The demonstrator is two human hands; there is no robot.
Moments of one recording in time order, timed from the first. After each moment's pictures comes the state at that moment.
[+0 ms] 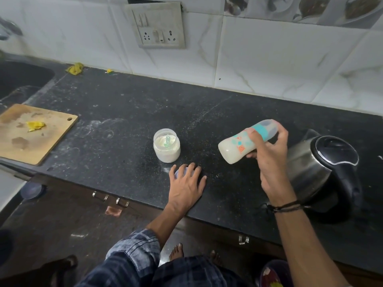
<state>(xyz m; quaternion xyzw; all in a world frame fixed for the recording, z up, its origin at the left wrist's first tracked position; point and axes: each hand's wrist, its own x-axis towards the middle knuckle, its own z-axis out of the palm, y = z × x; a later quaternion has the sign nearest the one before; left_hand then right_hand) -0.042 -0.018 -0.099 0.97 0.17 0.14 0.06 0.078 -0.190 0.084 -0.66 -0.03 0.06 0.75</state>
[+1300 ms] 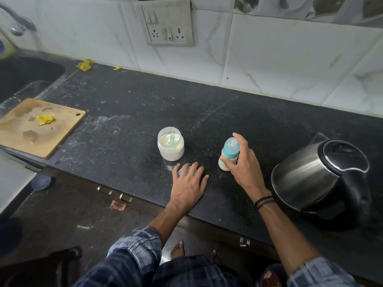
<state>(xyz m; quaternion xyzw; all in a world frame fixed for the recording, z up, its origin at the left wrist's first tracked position) -0.043 -0.018 -0.104 0.97 0.16 0.18 0.05 0.092 -0.174 -0.012 -0.87 -0.28 0.03 0.40</state>
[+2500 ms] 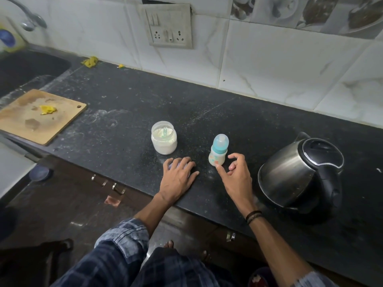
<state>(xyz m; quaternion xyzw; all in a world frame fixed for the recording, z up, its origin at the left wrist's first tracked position) -0.050 -0.024 -0.078 0.97 0.16 0.17 0.06 0.056 -0.209 -0.025 -0.88 -0.18 0.04 0.44</state>
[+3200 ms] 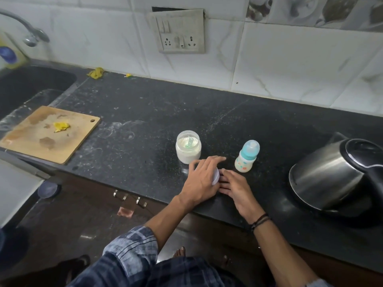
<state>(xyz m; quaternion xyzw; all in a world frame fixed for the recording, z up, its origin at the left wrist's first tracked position) -0.060 0.011 -0.022 0.95 0.04 0.15 0.26 0.012 -0.126 -0.033 -0.66 0.02 0.37 0.66</state>
